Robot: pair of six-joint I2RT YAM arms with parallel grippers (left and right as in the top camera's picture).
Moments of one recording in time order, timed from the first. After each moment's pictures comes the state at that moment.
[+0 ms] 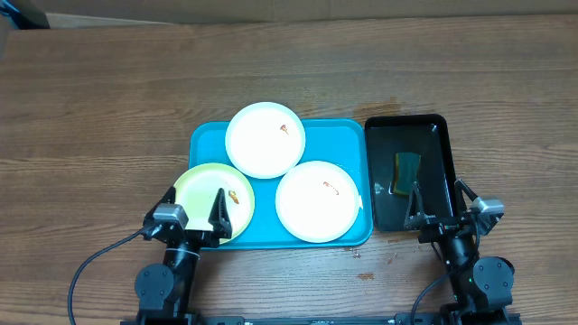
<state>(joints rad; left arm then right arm) -0.04 0.01 0.01 -0.04 0.12 -0.25 0.15 0.01 0.02 -0.04 -0.02 0.33</state>
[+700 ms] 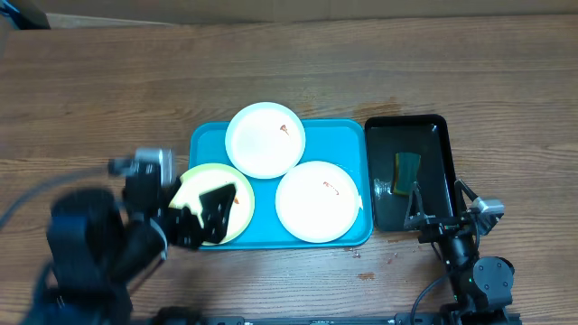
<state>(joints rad) -0.04 0.84 1.32 -1.10 0.47 -0.21 0.15 0.01 0.02 -0.04 -0.02 0.33</state>
